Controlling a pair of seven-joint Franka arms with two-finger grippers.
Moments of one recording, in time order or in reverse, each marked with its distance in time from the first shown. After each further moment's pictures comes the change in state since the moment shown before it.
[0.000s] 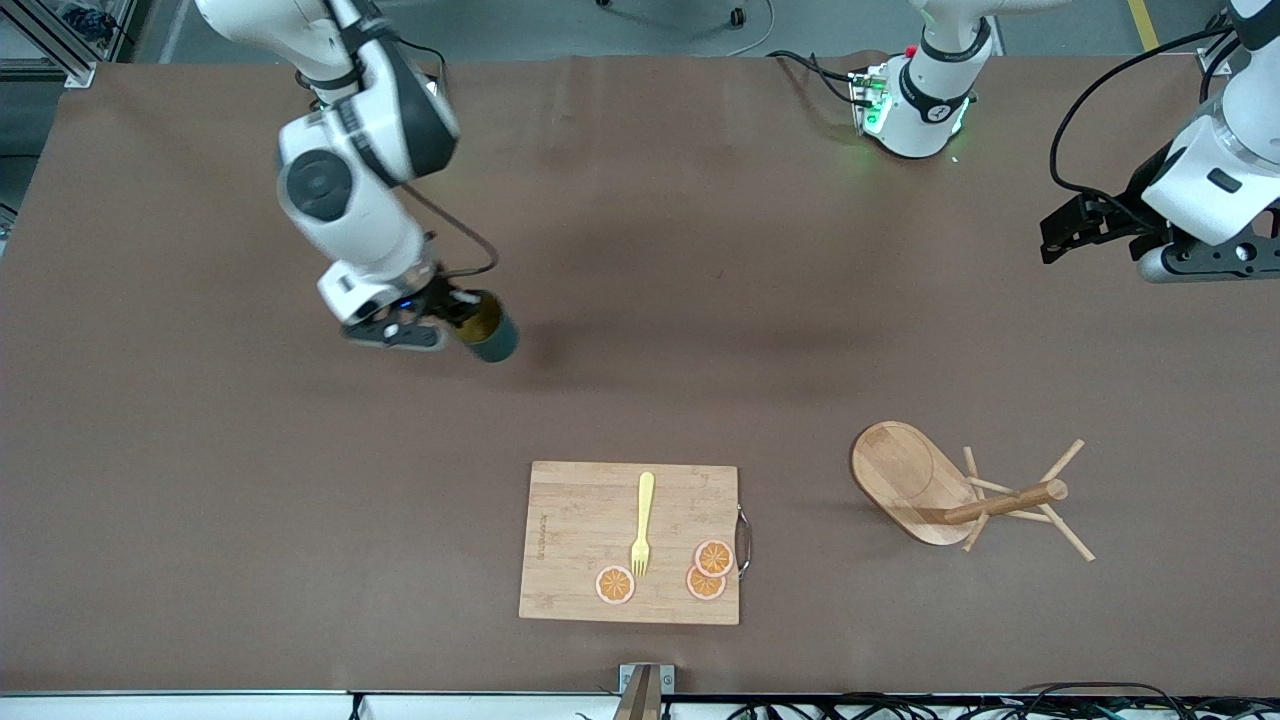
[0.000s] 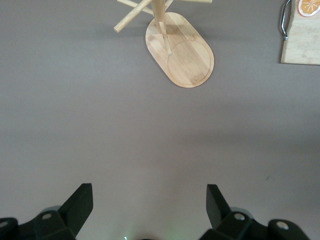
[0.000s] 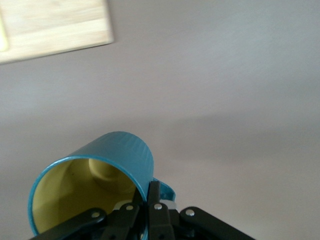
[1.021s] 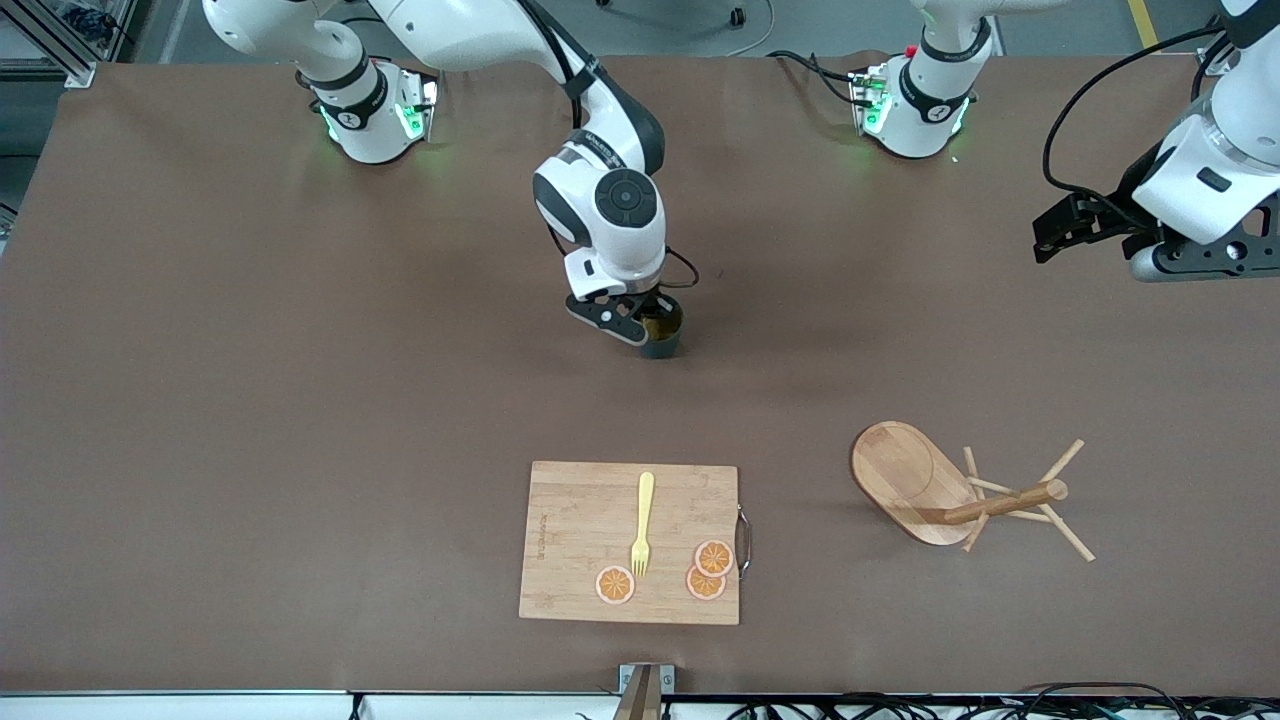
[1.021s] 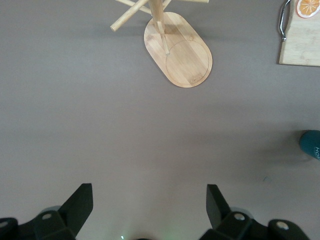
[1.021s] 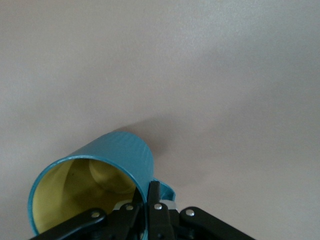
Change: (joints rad) left arm -0.004 -0.001 -0.014 -0.001 0.000 0.000 -0.034; right arm 0.318 0.494 -0.024 0.411 -0.002 0.045 0.593
